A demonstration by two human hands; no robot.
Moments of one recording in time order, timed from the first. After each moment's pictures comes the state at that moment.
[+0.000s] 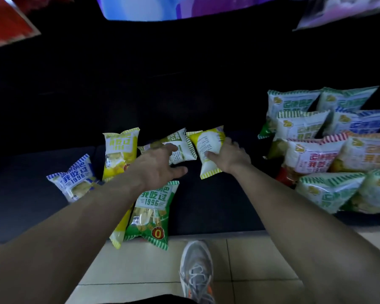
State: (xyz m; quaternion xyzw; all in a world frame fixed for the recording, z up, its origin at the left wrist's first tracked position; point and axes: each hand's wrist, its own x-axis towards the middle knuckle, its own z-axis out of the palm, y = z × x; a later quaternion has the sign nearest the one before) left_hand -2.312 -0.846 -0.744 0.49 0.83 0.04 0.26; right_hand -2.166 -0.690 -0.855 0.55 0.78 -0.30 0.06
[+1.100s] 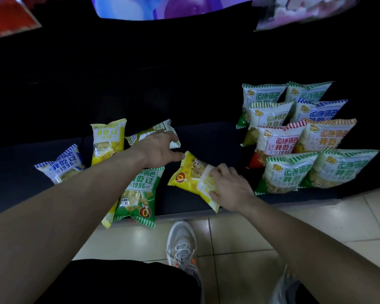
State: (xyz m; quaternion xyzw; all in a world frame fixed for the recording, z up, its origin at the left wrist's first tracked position) left_hand -2.275 -0.835 -0.723 0.53 0.80 -0.01 0.28; right_hand -2.049 -0.787 -0.850 0.36 0.92 -0.16 0.10
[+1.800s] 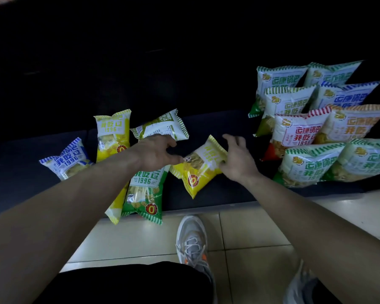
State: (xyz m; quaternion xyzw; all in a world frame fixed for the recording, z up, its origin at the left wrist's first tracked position) left_hand -2.300 -0.851 -0.749 0.51 0.79 -0.03 0.33; right_hand -2.088 -0.751 -0.862 0.49 0.80 -0.35 -0.05
